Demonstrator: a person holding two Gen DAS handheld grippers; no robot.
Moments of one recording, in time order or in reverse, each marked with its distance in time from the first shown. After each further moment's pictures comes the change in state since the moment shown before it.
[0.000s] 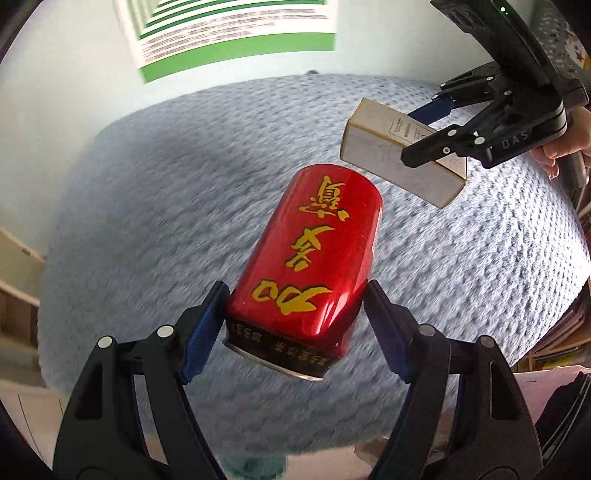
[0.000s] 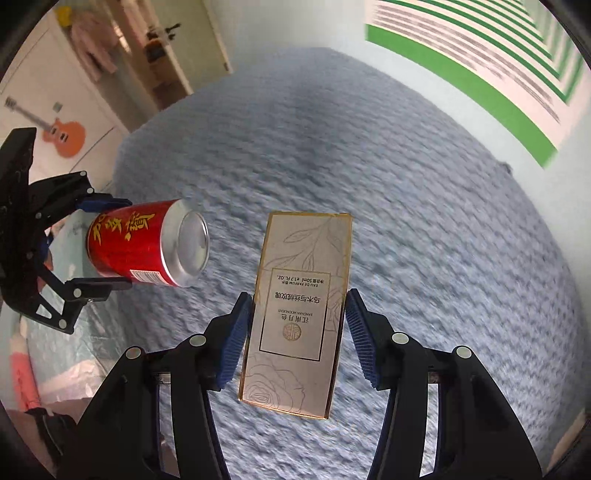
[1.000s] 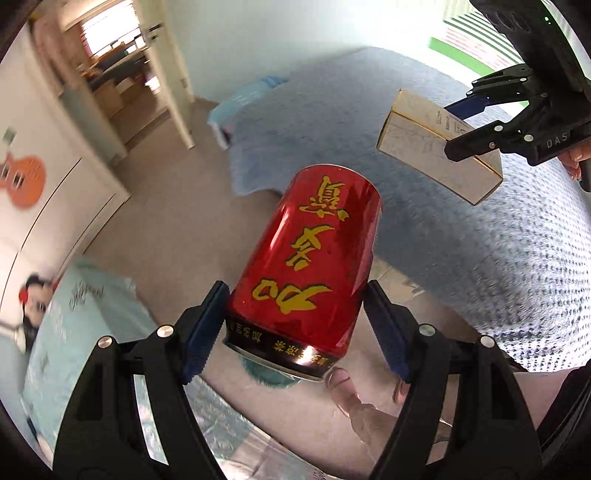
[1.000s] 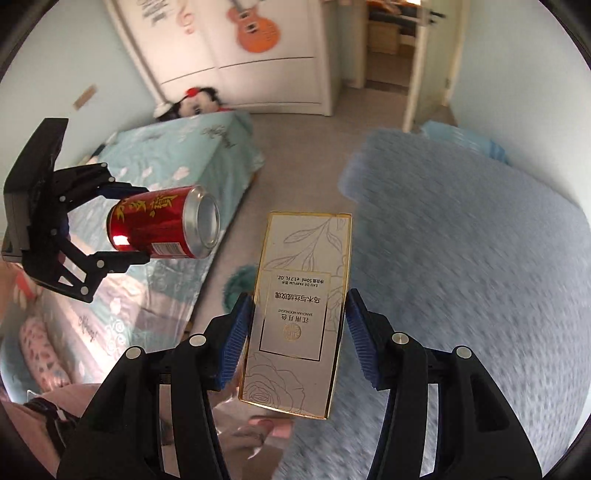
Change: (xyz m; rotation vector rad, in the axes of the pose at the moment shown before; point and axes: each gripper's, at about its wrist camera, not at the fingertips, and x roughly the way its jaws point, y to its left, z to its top) left arm -0.154 0.135 -0.311 -0.705 0.032 0.381; right arm 0.100 0.387 0.120 -0.718 0.091 0.340
